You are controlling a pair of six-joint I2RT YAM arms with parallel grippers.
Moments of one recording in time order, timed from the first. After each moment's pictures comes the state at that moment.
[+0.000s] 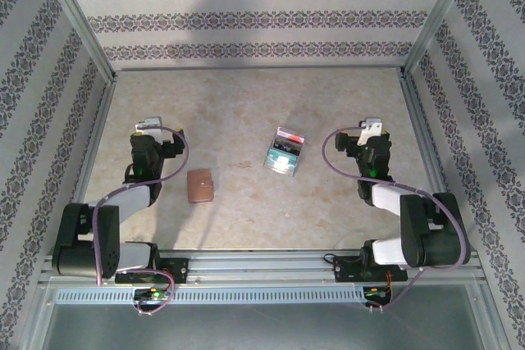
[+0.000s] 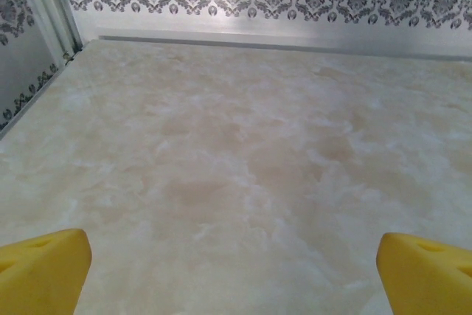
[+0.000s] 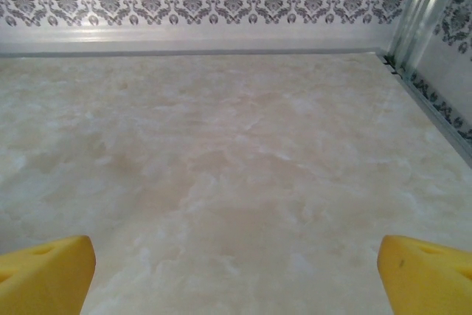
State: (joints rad) left arm 0.00 1.28 0.44 0.52 -0.14 -0.09; right arm 0.02 1.35 0.38 0.68 0.09 0.04
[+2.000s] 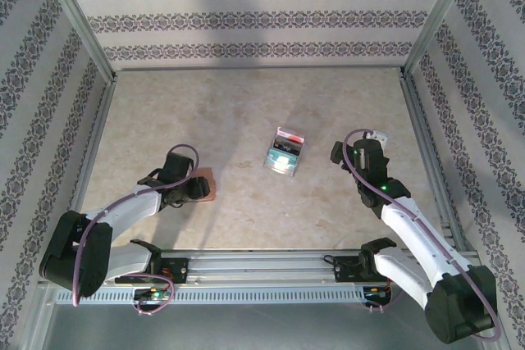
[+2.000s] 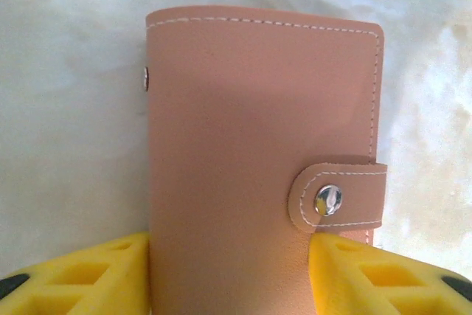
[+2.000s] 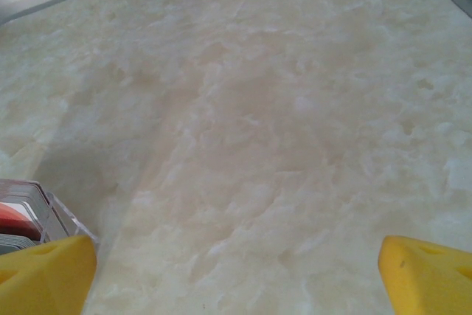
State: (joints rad) left arm -0.32 1.23 0.48 -0.30 0.10 -0.60; right arm 0.26 0.91 0.54 -0.28 0.32 0.51
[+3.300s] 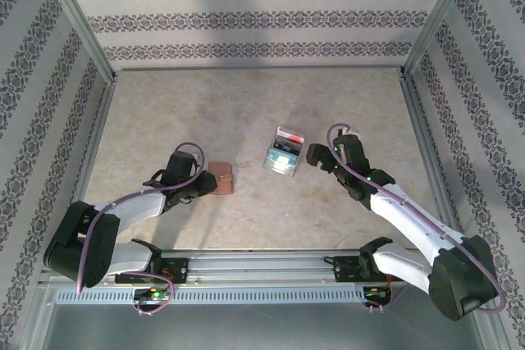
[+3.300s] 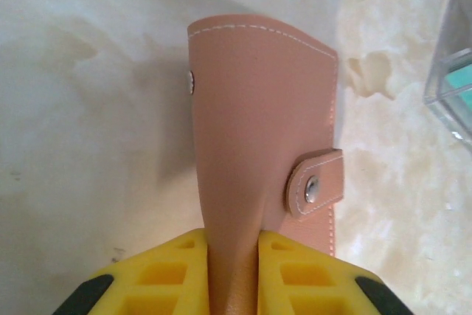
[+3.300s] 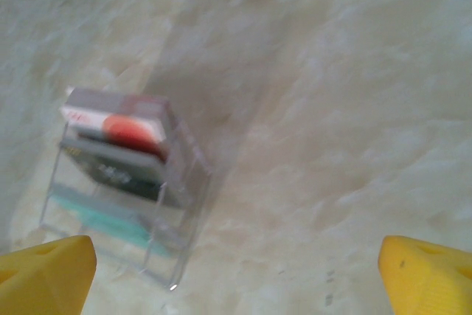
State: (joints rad) left arm -0.34 1.29 0.43 -0.02 0.26 -0.67; right arm 0.43 1.07 0.61 -0.26 0.14 0.62
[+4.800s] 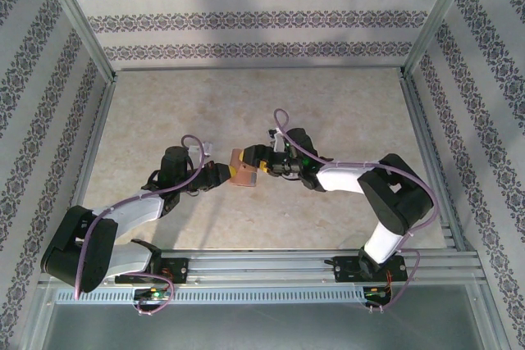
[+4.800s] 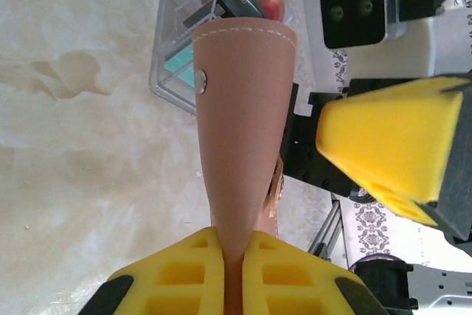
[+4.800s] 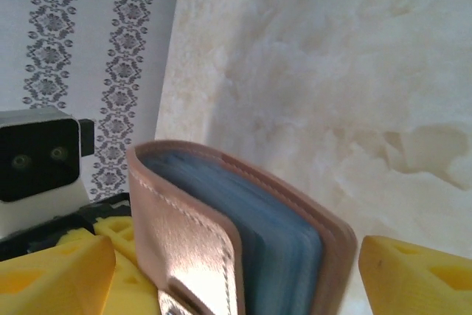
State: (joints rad) left arm -0.35 1.25 0.39 0.38 0.68 -0.87; right arm 0.63 1.71 0.75 0.50 -0.57 0.99
